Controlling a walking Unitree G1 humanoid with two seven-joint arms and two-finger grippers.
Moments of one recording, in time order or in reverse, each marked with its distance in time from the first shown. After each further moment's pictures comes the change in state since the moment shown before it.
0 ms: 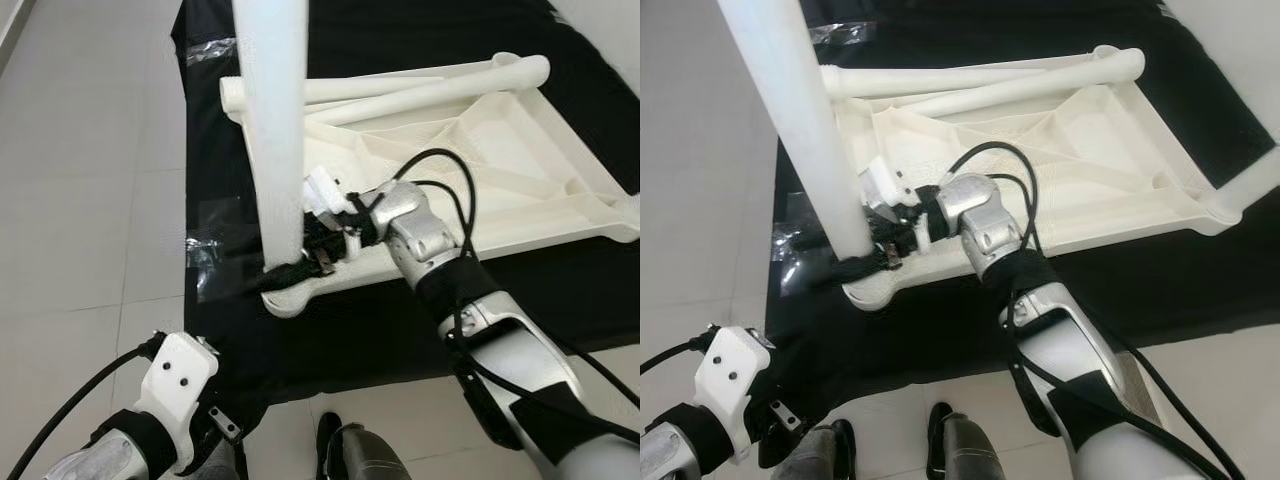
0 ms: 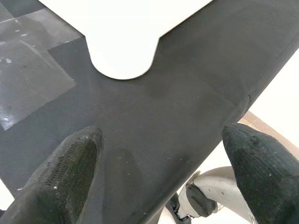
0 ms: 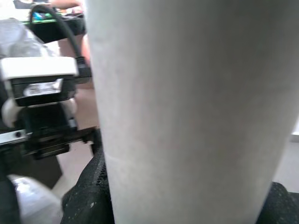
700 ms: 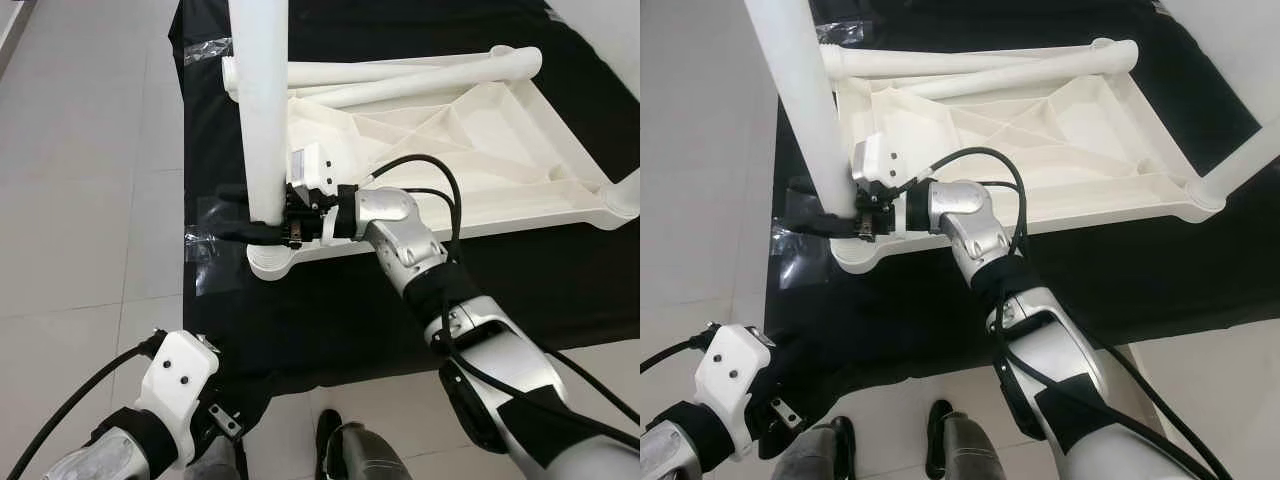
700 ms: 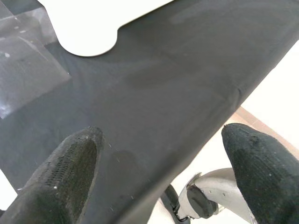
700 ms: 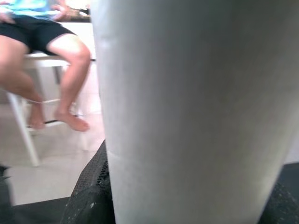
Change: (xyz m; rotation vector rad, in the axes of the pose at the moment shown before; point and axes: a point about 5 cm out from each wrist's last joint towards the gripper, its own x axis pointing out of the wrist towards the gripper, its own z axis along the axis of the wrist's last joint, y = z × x) left arm 0.001 0.001 0.001 0.006 -0.003 0.007; right arm 0.001 -0.014 -0.011 0.000 -0.014 -0.440
